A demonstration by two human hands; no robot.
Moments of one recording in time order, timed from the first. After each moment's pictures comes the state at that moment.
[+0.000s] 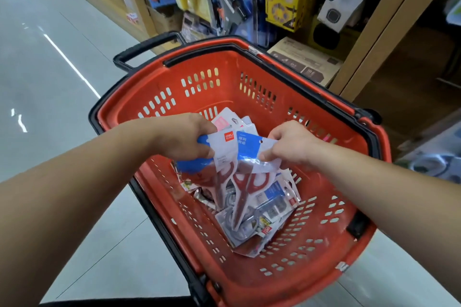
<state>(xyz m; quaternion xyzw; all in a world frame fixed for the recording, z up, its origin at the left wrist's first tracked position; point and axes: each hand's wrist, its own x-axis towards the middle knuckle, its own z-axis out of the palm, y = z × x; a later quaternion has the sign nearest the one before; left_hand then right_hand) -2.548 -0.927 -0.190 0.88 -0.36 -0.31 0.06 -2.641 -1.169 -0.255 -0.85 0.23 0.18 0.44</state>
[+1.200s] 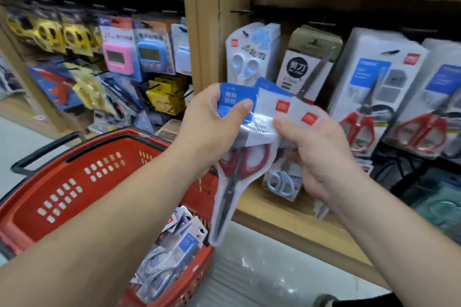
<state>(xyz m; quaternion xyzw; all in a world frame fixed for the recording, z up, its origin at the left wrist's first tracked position) -2.741 -1.150 -0.021 0.69 -0.34 -0.08 0.63 -2.868 -1.271 -0.035 -0.55 0.26 -0.36 0.71</state>
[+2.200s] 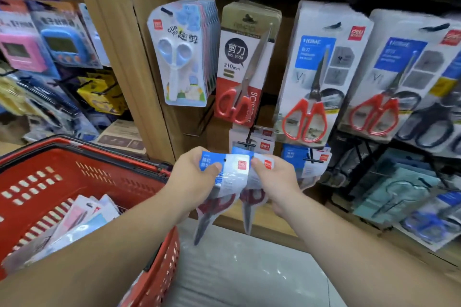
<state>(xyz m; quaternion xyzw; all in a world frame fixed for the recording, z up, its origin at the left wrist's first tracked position) -2.761 -1.230 -0.137 0.80 -0.27 -0.23 0.48 -2.879 -1.367 -0.173 -0.58 0.49 -0.26 0.59</state>
